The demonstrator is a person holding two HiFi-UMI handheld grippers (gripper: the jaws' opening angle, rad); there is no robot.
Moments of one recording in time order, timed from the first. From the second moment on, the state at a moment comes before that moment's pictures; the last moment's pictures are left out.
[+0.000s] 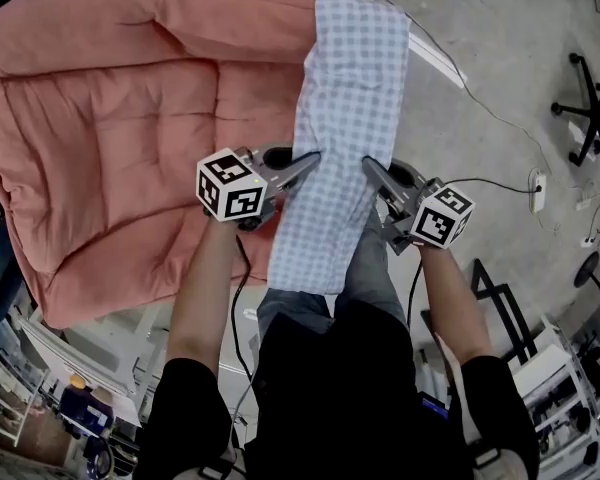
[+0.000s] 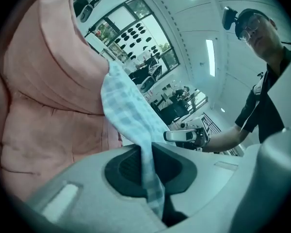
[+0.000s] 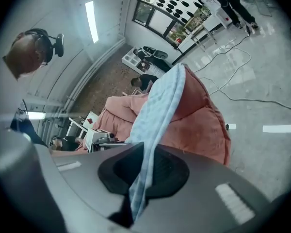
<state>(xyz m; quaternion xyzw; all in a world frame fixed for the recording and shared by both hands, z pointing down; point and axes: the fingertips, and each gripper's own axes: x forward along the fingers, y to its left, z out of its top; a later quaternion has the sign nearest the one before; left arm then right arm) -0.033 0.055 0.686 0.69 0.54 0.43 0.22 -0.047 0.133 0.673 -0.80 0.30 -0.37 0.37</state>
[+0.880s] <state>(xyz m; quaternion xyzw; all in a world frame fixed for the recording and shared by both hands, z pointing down) -0.061 0.009 0.471 0.74 0.57 0.29 0.17 -0.083 0.114 0.461 -0.86 0.33 -0.25 0.28</state>
